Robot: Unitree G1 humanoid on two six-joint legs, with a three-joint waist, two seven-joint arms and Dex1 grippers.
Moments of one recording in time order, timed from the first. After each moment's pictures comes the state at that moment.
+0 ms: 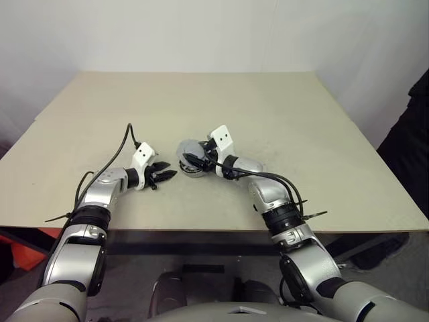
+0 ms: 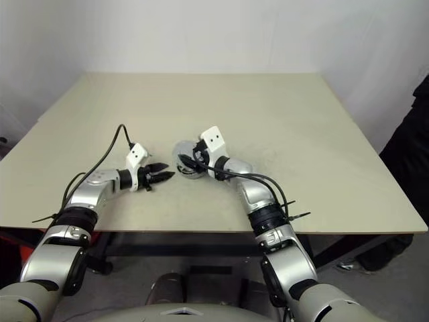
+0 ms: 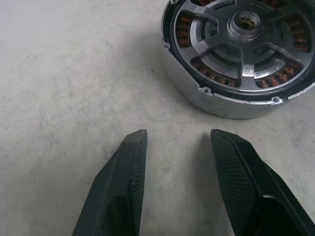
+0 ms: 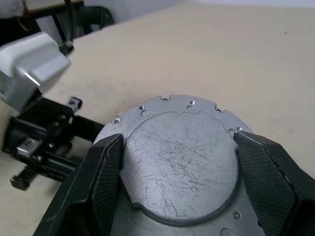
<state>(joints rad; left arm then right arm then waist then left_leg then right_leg) -0.59 0.44 -0.01 0.77 -0.11 0.07 -1.00 -0.64 -0.01 0.19 0.41 0.13 0.35 0.54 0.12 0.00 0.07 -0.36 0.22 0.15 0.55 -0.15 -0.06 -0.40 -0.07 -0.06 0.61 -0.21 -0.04</state>
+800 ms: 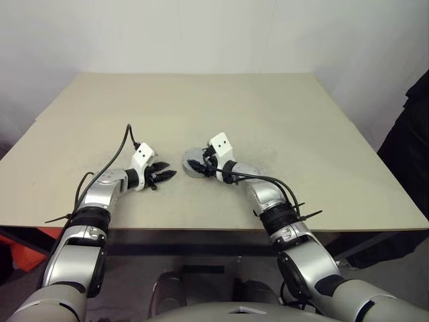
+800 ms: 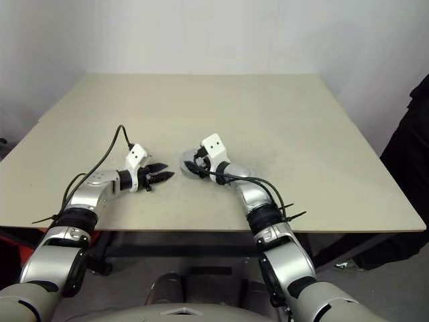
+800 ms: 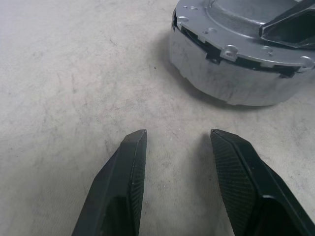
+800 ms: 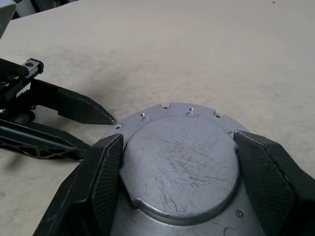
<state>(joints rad) -0.58 0.44 -0.01 0.76 -0.11 0.08 -0.98 -0.66 0.00 0.19 0.57 0.07 0.26 0.51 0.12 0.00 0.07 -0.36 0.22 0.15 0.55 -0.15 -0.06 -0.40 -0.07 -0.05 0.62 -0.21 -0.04</state>
